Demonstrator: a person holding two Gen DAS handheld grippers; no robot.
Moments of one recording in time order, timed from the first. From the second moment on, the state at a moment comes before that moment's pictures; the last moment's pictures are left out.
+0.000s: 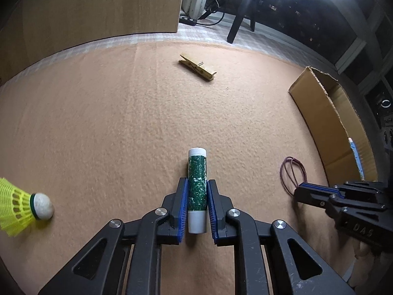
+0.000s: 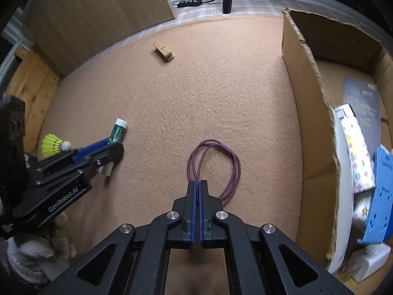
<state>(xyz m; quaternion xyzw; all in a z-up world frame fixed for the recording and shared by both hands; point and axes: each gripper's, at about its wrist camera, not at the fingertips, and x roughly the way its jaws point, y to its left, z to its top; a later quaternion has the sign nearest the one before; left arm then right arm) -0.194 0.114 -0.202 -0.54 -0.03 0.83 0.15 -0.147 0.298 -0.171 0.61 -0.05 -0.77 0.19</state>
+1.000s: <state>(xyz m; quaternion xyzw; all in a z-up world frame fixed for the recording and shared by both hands) -0.162 0.250 -0.103 -0.46 -0.01 0.84 0.27 -0.120 0.448 -0.062 0.49 -0.16 -0.84 0.17</state>
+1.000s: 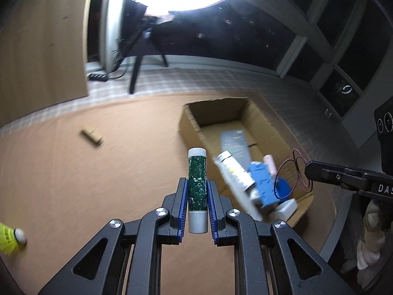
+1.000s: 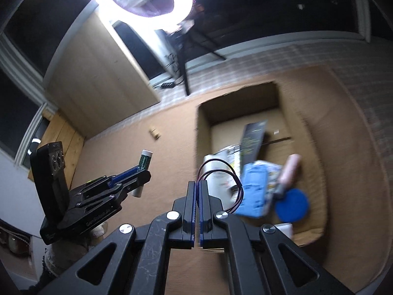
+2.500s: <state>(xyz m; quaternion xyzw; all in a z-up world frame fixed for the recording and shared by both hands) -0.183 0.293 -0.091 -0.45 0.03 0.86 0.24 -0.156 0.461 -0.074 0.49 -0.13 -0.85 0.15</state>
